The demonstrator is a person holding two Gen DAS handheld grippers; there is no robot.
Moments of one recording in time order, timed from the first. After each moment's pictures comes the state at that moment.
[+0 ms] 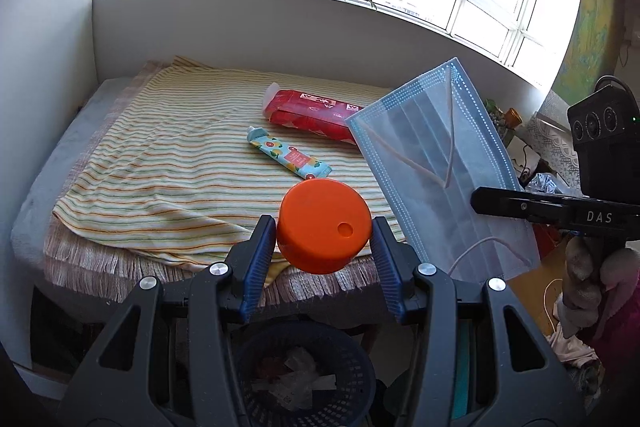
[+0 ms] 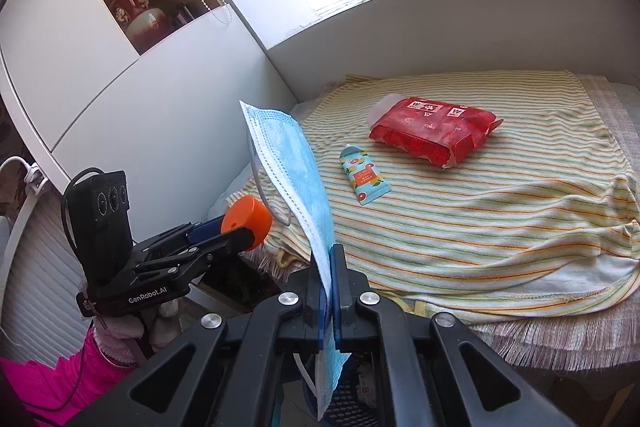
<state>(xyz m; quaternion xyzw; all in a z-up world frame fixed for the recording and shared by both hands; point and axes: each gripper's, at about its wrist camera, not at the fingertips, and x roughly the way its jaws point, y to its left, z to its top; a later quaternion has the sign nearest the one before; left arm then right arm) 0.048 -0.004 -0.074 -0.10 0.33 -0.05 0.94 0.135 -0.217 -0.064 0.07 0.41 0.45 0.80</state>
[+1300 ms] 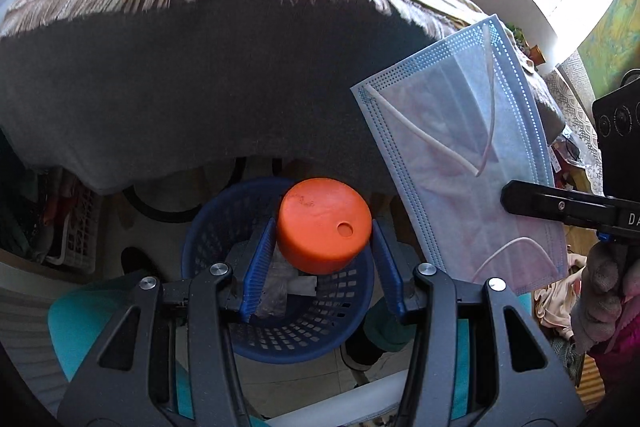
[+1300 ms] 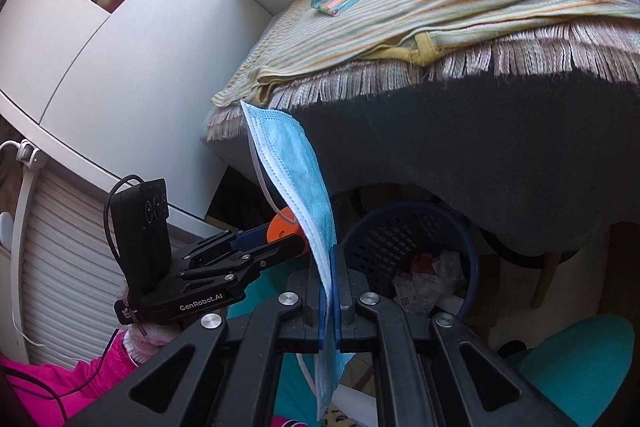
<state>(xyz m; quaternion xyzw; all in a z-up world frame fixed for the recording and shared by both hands) -0.003 -0.020 -0.231 -0.17 0.48 -0.05 0.86 0.064 -0.229 -0.191 0.11 0.53 0.43 0.73</state>
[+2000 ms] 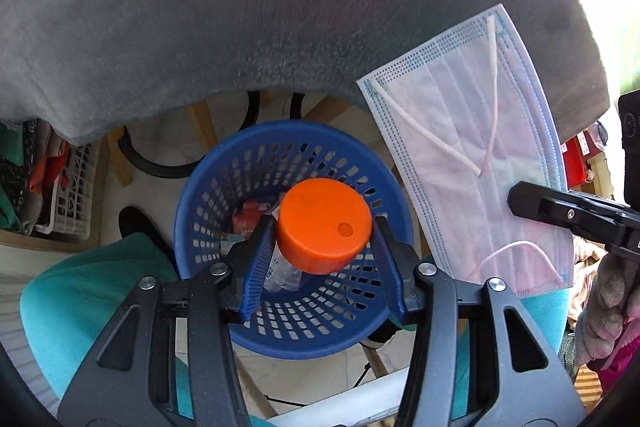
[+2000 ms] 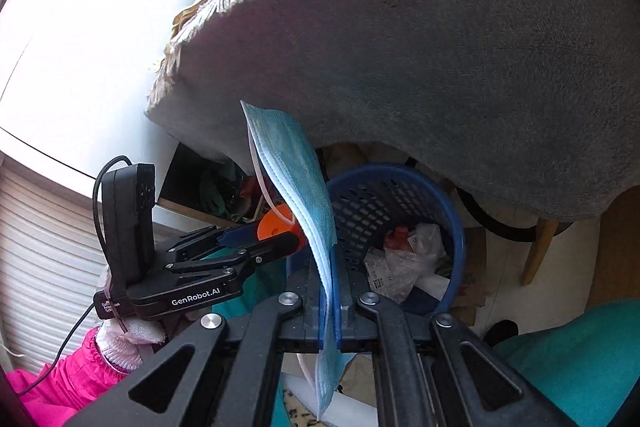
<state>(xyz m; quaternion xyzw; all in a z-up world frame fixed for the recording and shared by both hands) 0.014 -0.015 -0.300 -0.18 0.55 -0.03 0.81 0.073 -0.207 -0.254 0.08 0.57 0.38 0.72</state>
